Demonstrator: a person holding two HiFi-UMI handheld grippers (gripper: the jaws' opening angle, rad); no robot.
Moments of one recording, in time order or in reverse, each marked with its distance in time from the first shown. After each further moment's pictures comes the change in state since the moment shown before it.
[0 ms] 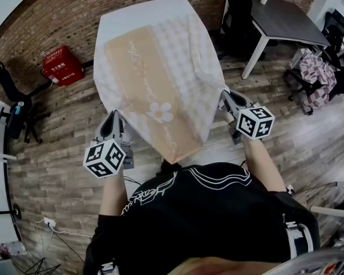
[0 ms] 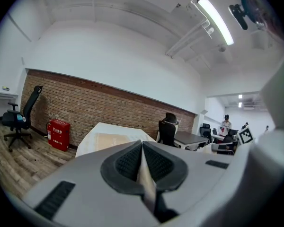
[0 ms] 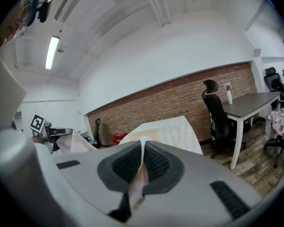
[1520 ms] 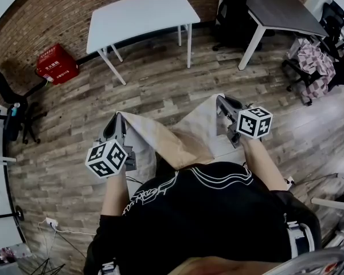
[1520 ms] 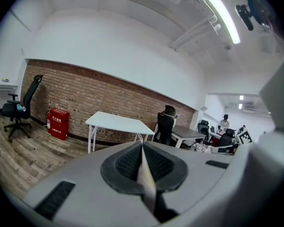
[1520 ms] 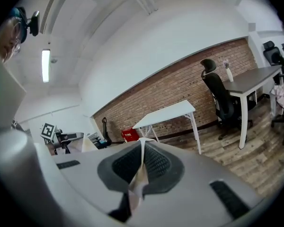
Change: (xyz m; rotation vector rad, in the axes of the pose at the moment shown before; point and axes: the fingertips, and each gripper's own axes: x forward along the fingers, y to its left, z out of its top) left arm 0.014 -0.012 -0.048 -0.052 0.103 -0.014; right arm -0.008 -0.005 -0.056 0.151 0.104 0.092
